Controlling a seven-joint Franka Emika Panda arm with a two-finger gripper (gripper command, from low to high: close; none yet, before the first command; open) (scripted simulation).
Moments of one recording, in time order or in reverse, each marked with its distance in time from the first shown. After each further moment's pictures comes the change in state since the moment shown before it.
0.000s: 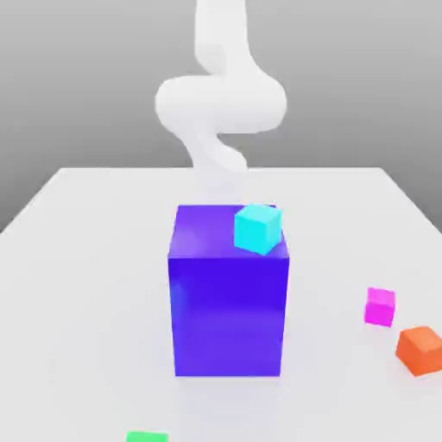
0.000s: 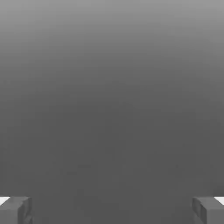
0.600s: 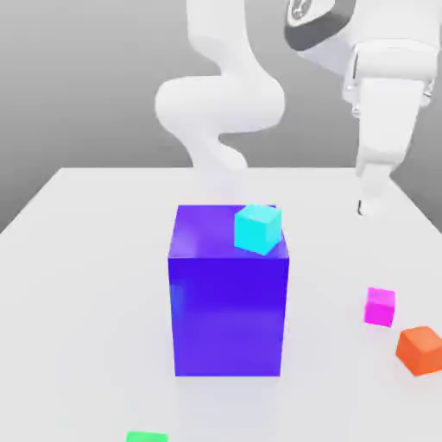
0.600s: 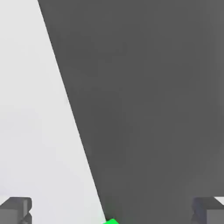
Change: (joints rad) arm 0.203 0.497 0.161 -0.224 -0.360 0.219 -0.682
